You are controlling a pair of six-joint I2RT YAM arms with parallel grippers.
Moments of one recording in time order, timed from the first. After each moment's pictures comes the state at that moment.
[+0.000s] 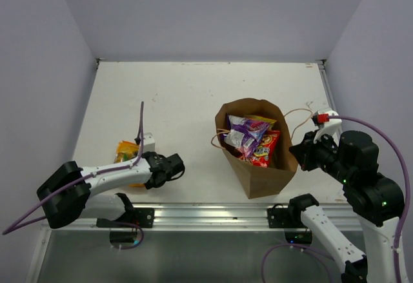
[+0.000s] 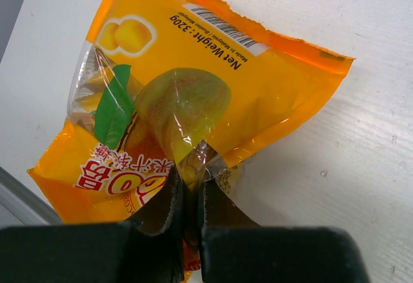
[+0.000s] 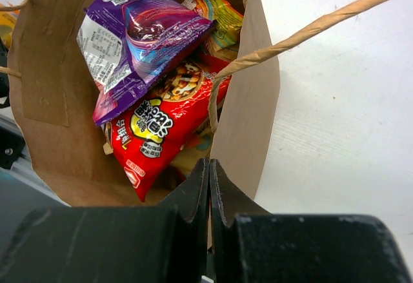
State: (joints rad) left arm -0.93 1.26 0.59 -1.01 -0.95 -1.33; right arm 0.30 0.61 1.28 -1.18 -0.15 0.11
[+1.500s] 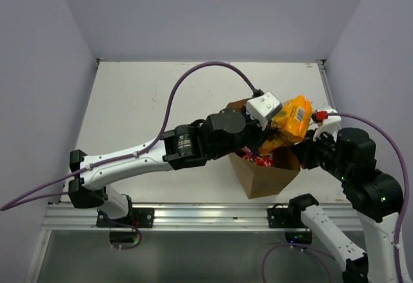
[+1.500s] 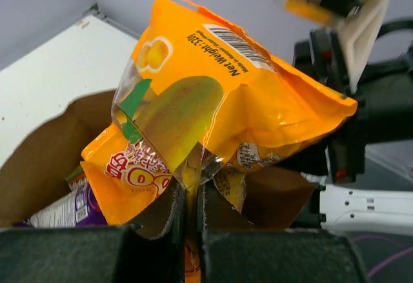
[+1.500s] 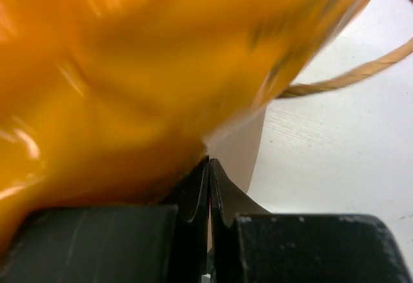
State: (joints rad) left arm -1.33 1.58 1.77 -0.36 -0.29 -0.20; right arm 0.31 0.64 1.29 -1.20 -0.09 0.12
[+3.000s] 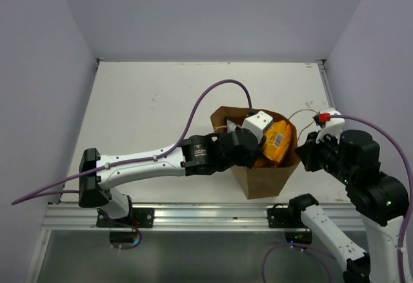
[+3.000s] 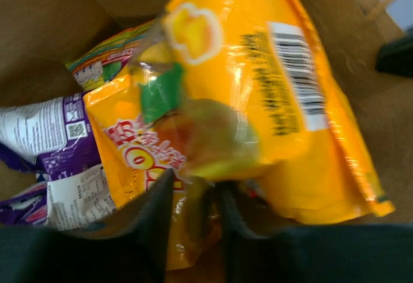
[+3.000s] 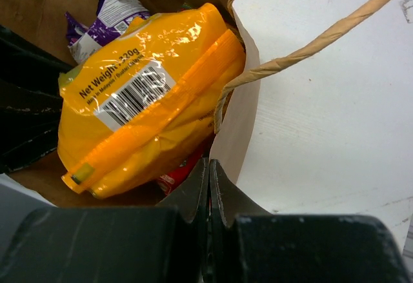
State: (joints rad) left arm -1.34 1.60 1.54 -0.52 -0.41 -0.47; right arm 0.32 0.64 1.33 -1.26 -0.05 0.10
